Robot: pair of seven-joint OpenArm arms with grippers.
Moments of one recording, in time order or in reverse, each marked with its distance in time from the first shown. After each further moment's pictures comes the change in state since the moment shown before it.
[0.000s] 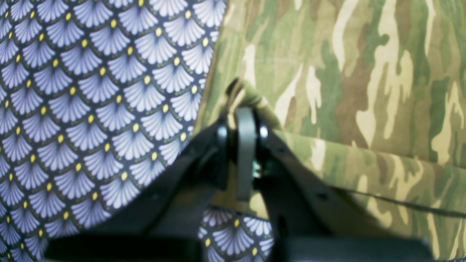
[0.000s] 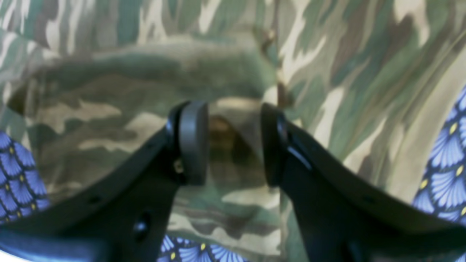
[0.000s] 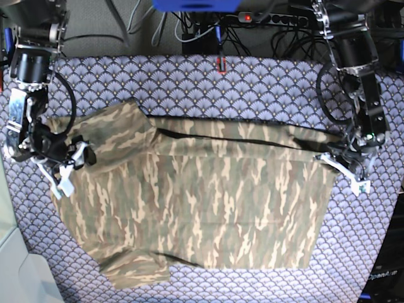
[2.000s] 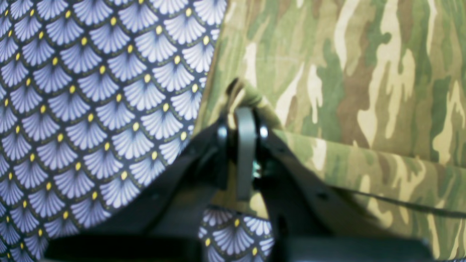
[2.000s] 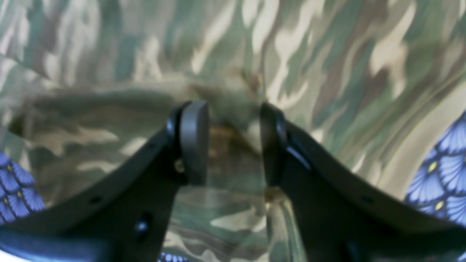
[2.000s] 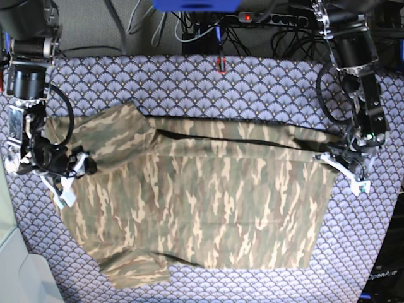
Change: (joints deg) left arm 0.0 0.0 0.0 0.0 0.0 0.0 0.2; right arm 5.7 2.1 -5.0 -7.8 0.1 -0.2 2.3
